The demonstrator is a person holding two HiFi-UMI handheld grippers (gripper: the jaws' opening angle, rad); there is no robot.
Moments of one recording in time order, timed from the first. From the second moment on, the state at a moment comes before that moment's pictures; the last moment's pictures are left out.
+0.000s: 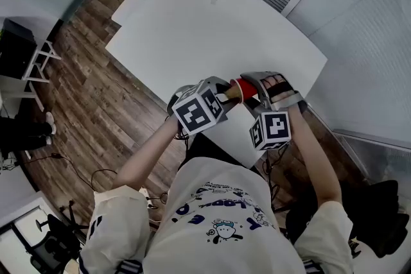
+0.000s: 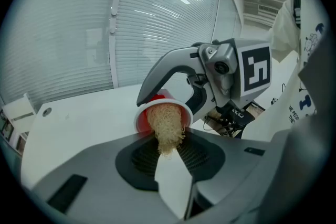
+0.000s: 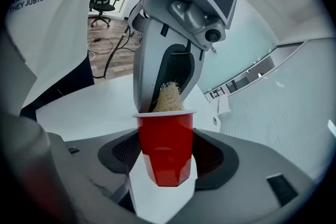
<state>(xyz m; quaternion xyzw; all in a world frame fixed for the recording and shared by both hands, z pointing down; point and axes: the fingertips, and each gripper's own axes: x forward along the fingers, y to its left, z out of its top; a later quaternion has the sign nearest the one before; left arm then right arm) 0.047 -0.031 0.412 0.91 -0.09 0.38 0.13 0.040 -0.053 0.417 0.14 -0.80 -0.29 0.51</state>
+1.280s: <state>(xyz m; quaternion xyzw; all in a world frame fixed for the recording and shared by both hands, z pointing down) 0.043 -0.022 0.403 0.85 -0.05 0.47 -0.23 0.030 -0.022 0.406 0.06 -0.91 0.04 0.42</state>
